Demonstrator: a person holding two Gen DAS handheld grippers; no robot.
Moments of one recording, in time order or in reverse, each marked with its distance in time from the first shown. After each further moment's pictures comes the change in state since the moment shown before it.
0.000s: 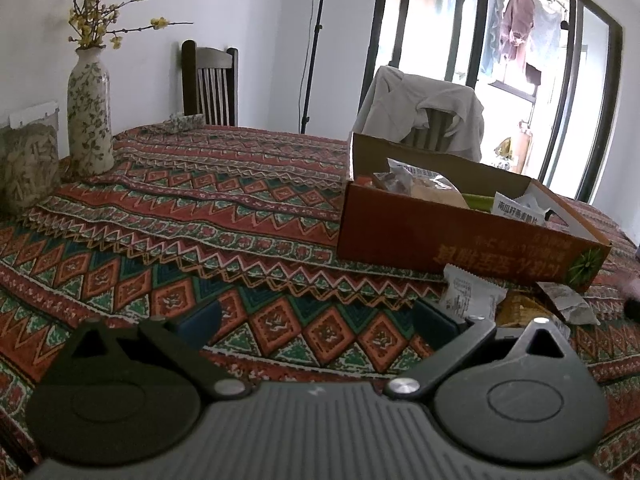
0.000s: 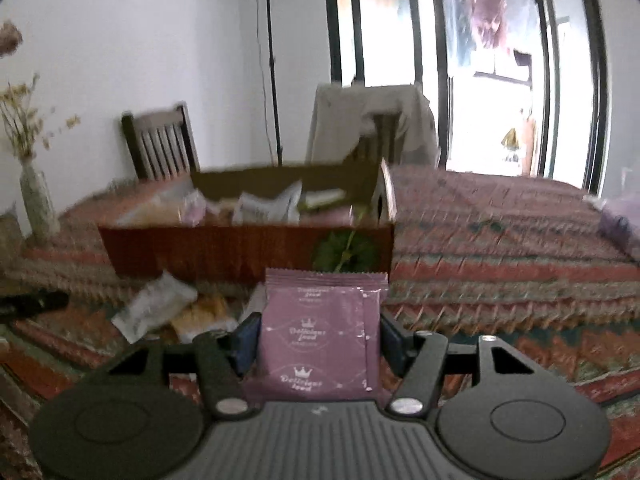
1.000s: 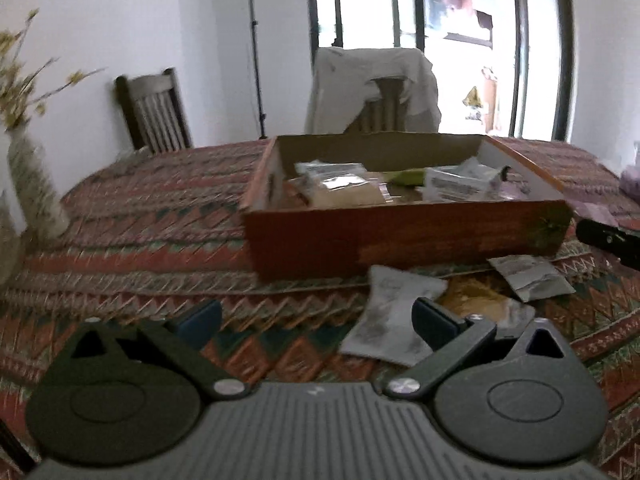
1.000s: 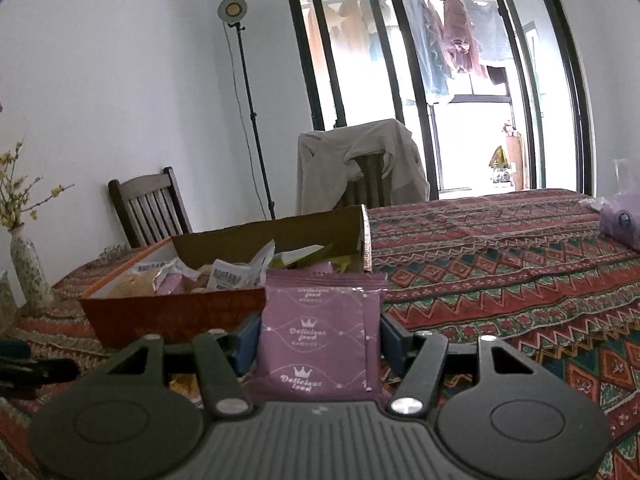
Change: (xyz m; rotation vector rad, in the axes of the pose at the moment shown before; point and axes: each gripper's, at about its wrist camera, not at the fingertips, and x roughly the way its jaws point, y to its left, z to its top) left arm 0.008 -0.080 0.019 0.245 0.047 -0.021; right arm 0.033 -0.025 0.000 0.131 -0.127 0.021
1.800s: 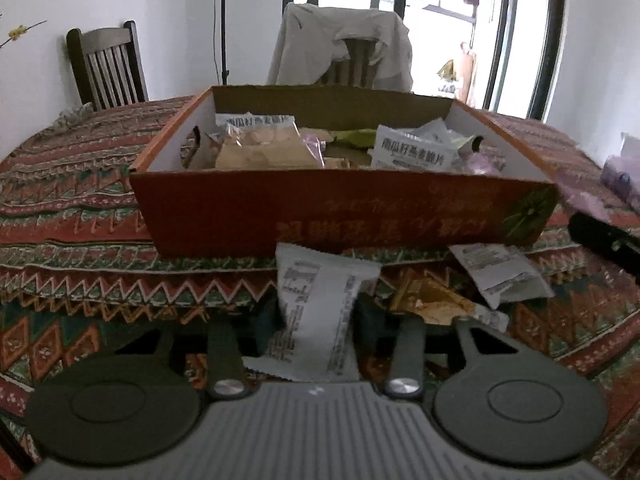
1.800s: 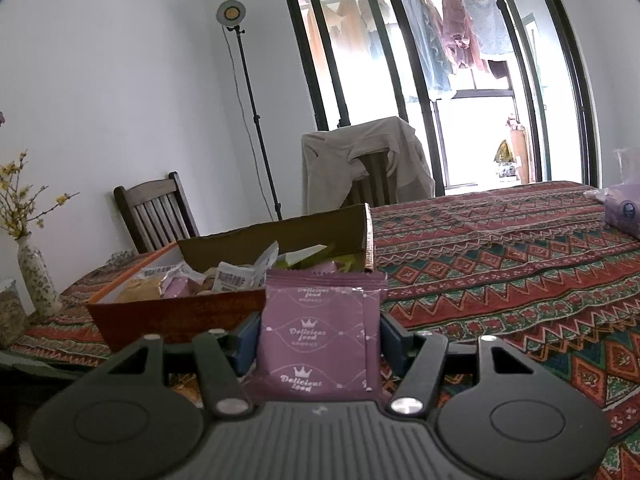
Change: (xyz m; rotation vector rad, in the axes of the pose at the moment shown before) left arm 0.053 -0.027 0.003 -0.063 0.118 -0.123; right arm 0.000 -0.003 -0.001 0.020 0.004 0.028
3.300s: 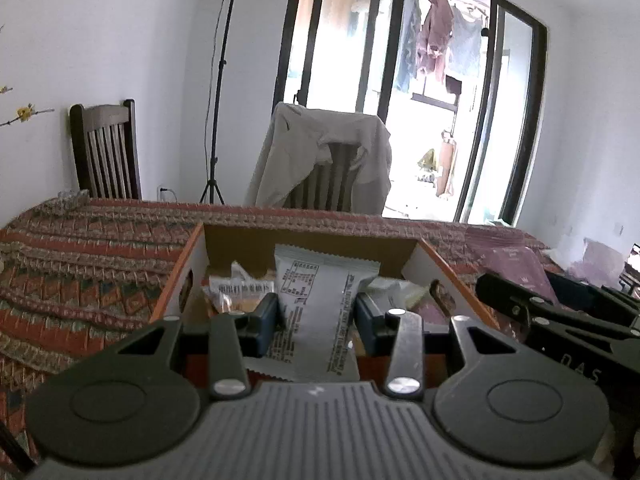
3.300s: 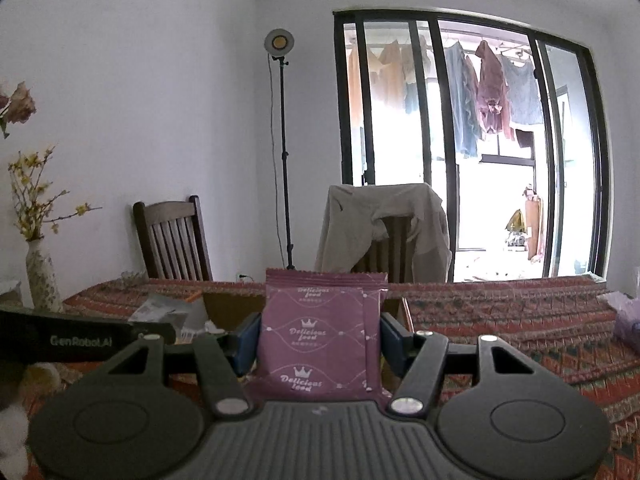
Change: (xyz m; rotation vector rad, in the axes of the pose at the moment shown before) left arm -0.060 -0.003 0.072 -0.051 -0.271 -0.069; right arm 0.002 0.061 0.071 -0.176 -0.125 -0.008
